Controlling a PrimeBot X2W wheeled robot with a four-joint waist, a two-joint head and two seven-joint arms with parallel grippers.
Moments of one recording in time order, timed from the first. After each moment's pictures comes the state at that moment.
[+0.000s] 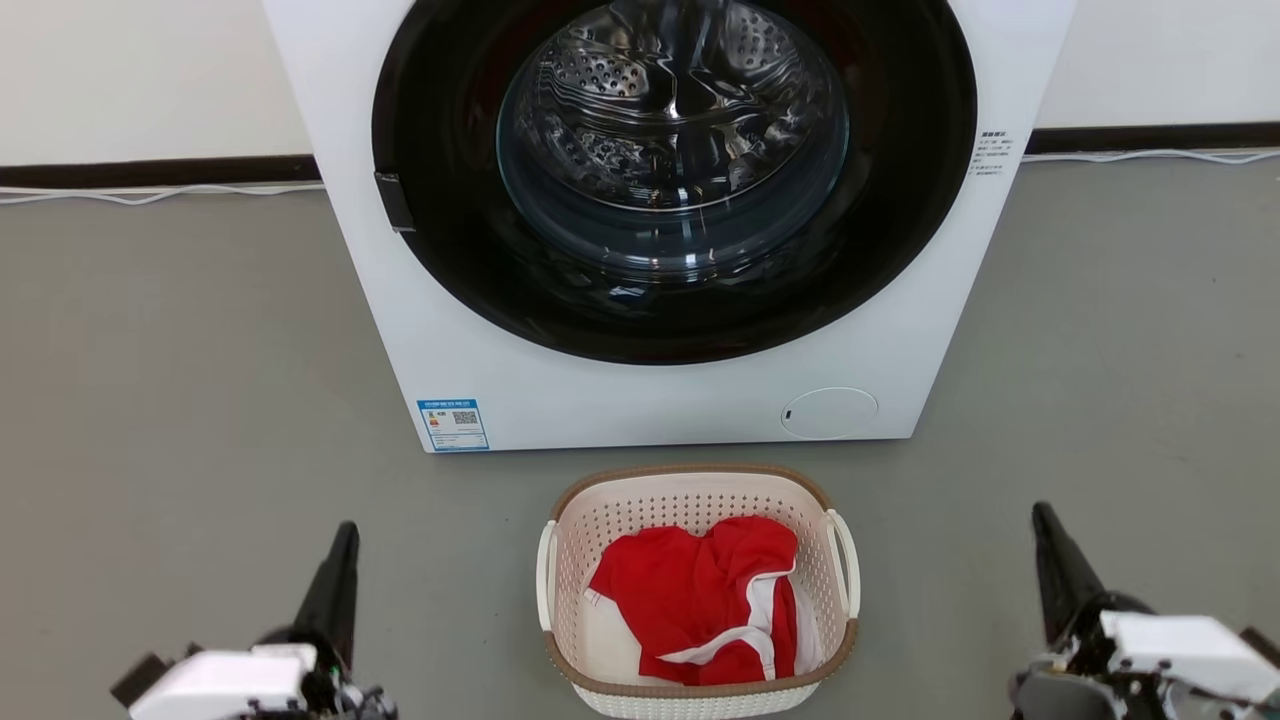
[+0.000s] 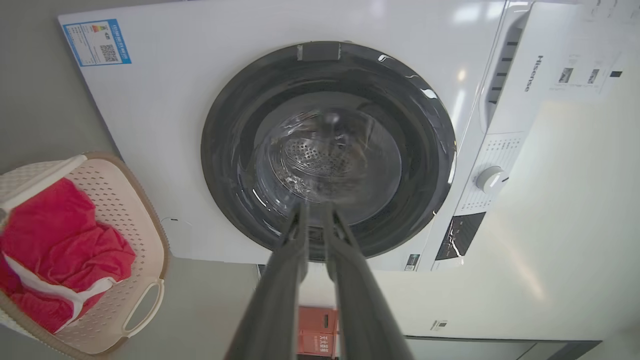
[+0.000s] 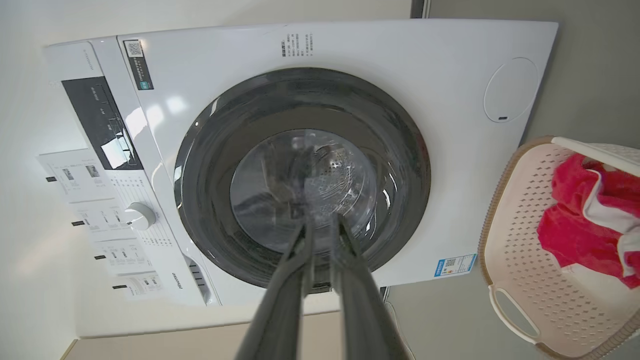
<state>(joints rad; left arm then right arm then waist) -0.05 0.03 0.08 0.29 -1.61 -0.12 0.11 -0.06 -0.04 -0.13 0.29 1.60 0.12 0.11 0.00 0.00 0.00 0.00</state>
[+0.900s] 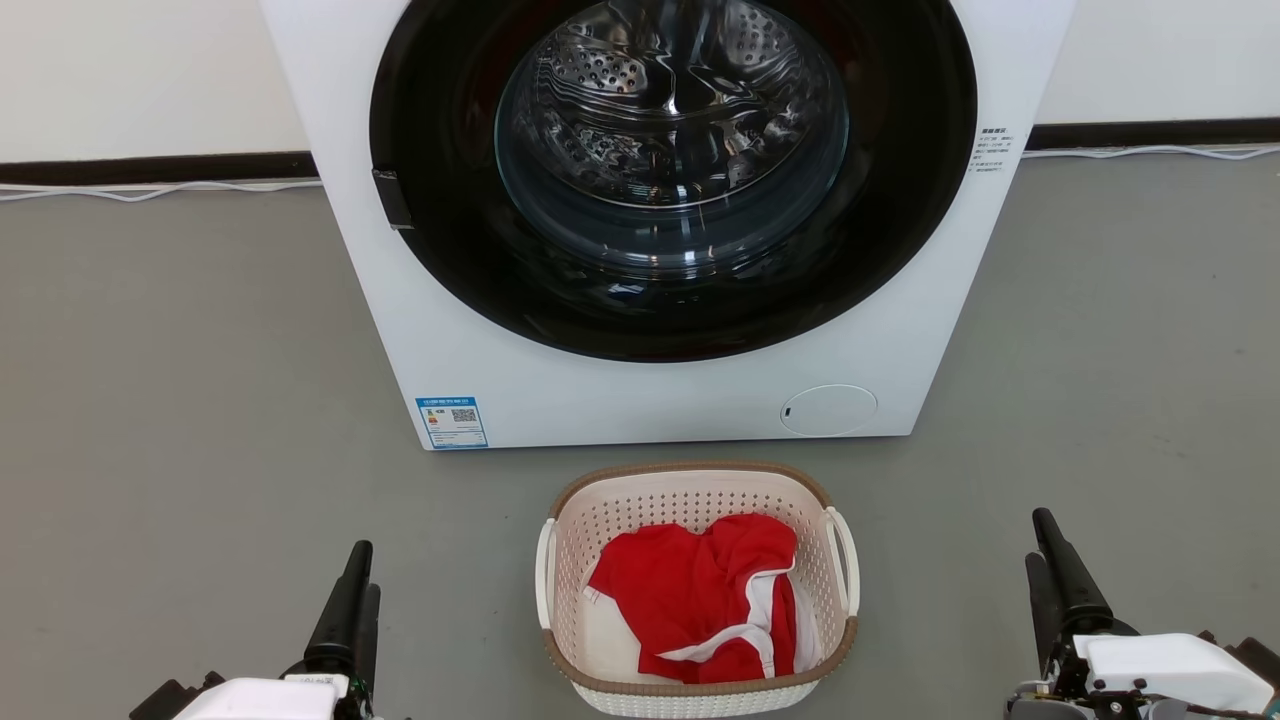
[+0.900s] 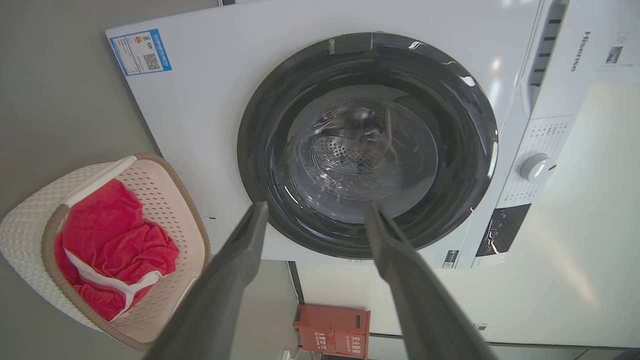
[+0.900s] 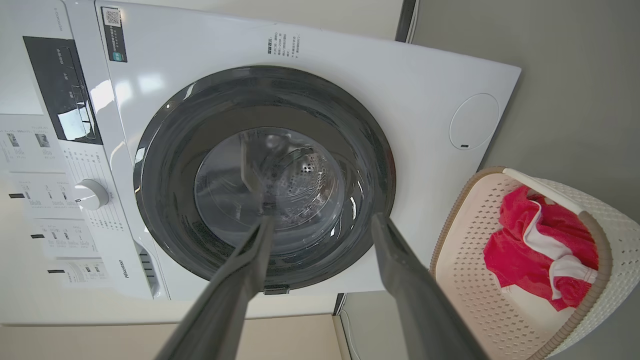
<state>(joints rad) -0.01 0.03 0.04 0.31 -1.53 -0.12 0.04 -0.03 -0.04 -0.10 0.30 1.45 0.12 0.04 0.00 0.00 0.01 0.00</state>
